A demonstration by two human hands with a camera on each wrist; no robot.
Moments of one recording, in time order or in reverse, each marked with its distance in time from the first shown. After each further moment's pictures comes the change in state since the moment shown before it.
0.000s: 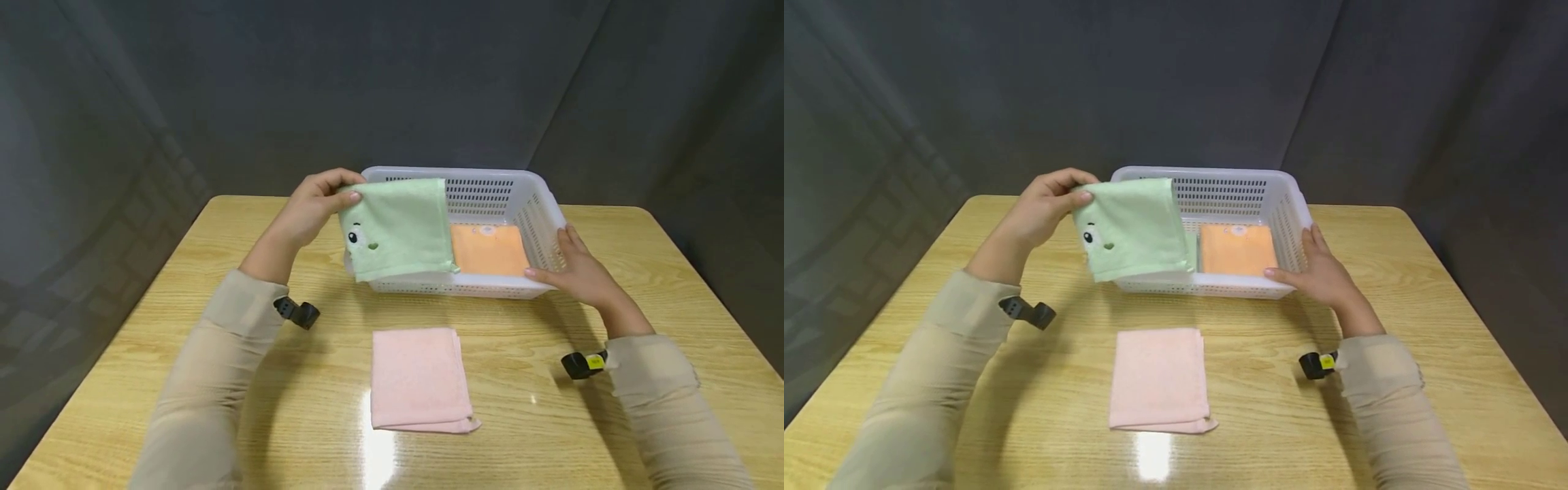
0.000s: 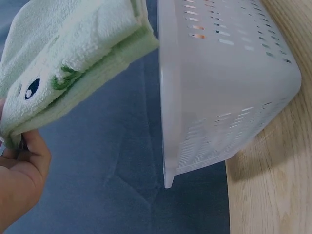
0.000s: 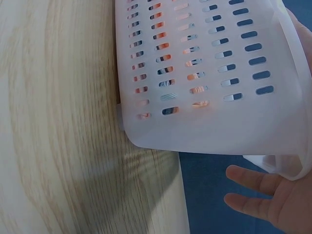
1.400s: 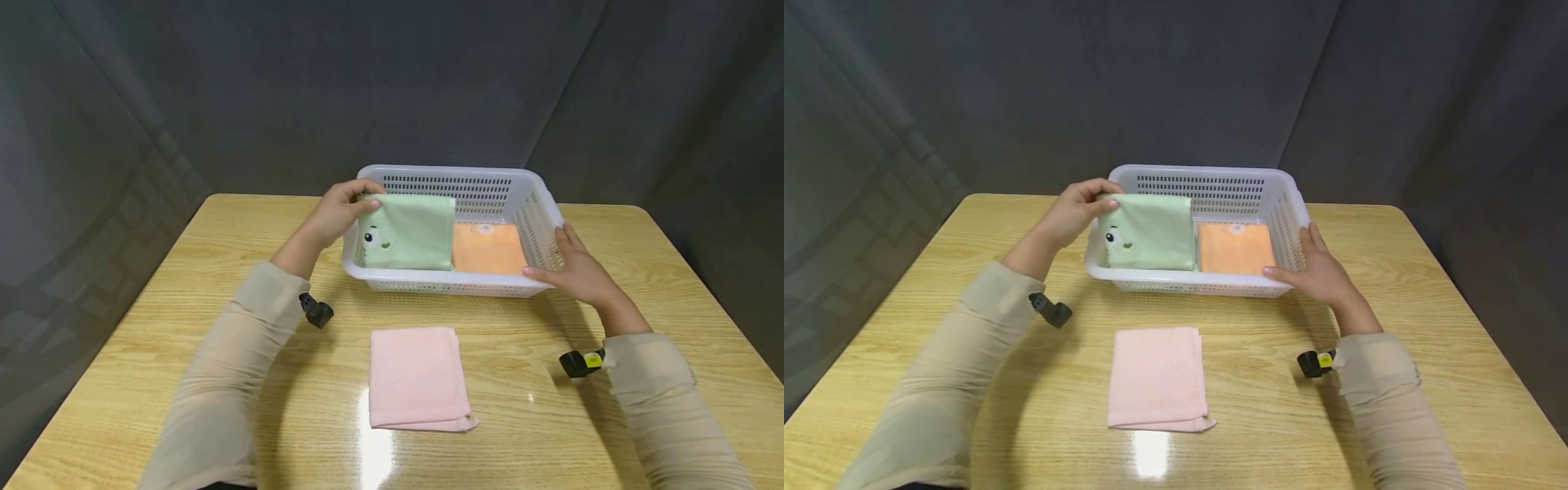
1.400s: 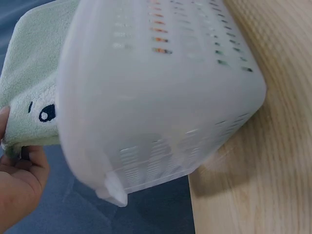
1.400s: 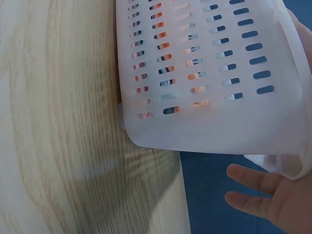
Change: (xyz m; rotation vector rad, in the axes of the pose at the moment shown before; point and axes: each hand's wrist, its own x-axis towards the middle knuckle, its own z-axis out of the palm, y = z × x) left_hand 0.024 -0.034 0.012 0.139 0.051 -0.154; right_hand -0.001 -0.008 0.001 -0.030 0.011 0.029
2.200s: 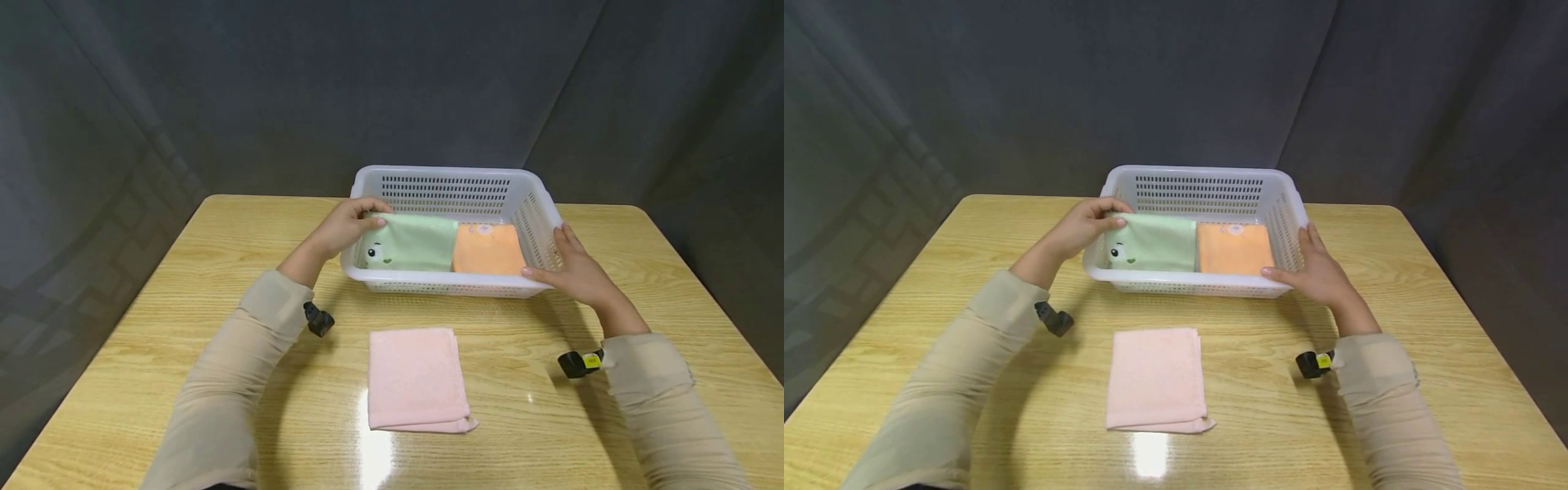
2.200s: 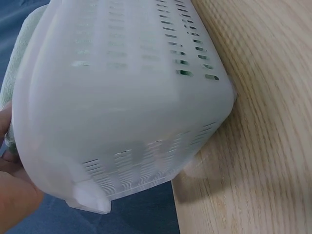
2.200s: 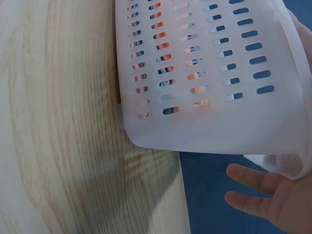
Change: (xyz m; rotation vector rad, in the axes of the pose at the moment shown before) left_hand -0.003 -0.015 0.010 0.083 -0.092 -0.017; right_hand -0.003 -0.002 0.001 0.024 0.007 0.001
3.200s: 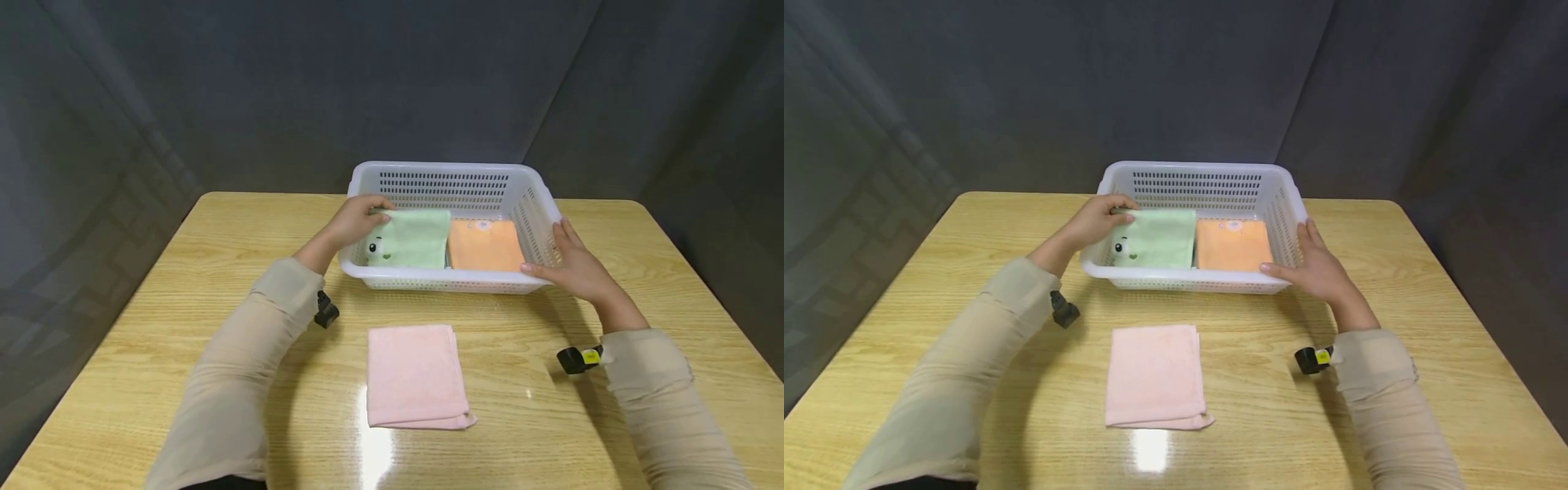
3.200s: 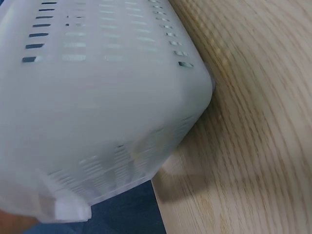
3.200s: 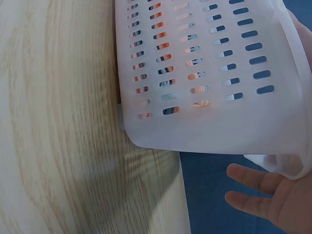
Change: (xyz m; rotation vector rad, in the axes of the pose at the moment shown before) left_hand 0.024 -0.013 0.007 0.346 -0.010 0.024; right_hand 0.000 -0.001 -0.001 -0.006 -0.011 -0.004
